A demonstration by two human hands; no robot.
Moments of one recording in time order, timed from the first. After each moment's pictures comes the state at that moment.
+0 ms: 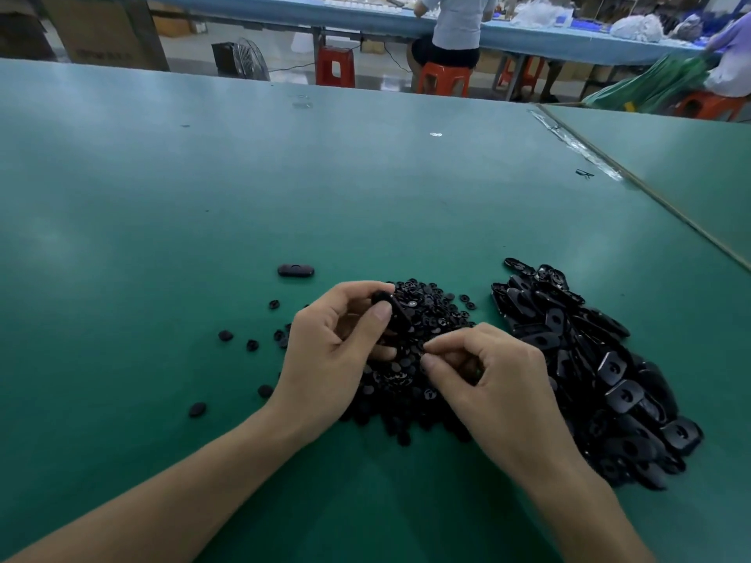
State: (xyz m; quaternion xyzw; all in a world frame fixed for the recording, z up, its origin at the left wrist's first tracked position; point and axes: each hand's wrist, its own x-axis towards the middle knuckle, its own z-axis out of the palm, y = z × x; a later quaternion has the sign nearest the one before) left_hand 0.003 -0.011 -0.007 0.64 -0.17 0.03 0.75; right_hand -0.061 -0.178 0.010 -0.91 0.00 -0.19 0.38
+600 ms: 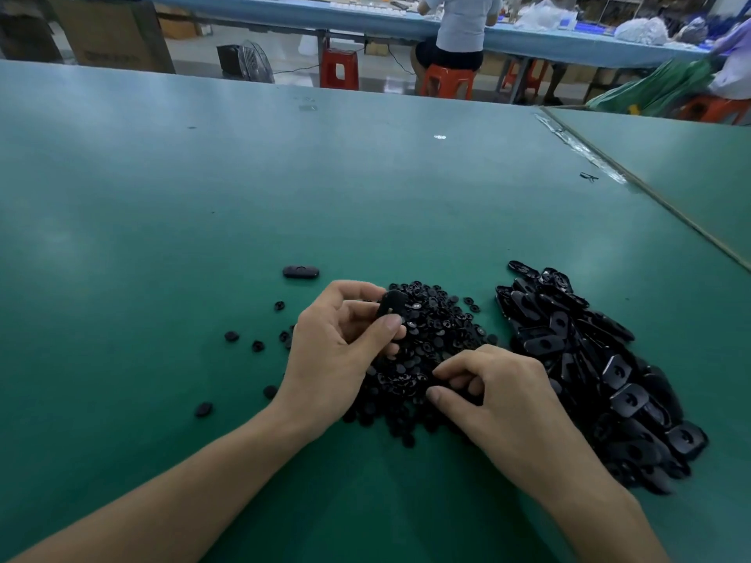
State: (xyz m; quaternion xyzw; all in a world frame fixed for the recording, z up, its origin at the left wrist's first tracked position) left_hand 0.005 -0.009 -0.013 0.63 -0.14 0.00 0.77; right_hand -0.070 -0.185 0.011 -0.95 0.00 -0.07 0.31
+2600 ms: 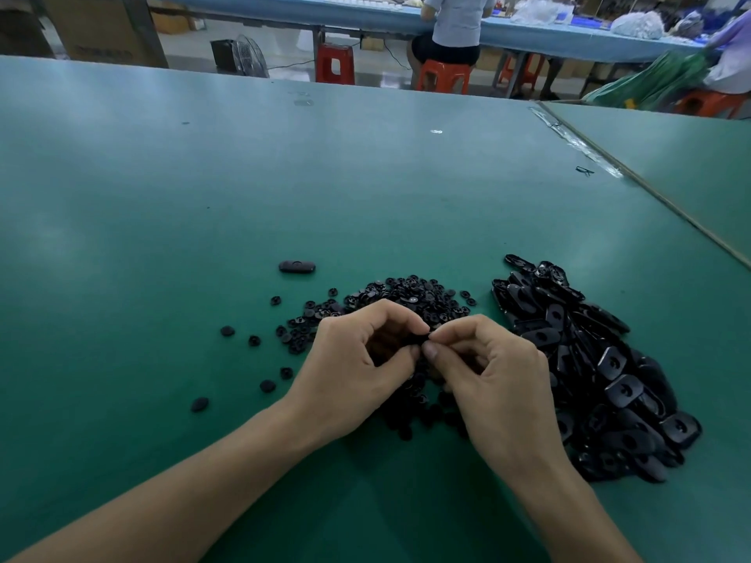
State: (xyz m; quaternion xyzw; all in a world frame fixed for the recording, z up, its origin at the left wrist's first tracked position) left_hand -0.008 -0.014 -0.006 0.74 -0.25 0.01 0.63; right_hand -0.065 -0.163 0.009 -0.84 0.02 -0.20 0.50
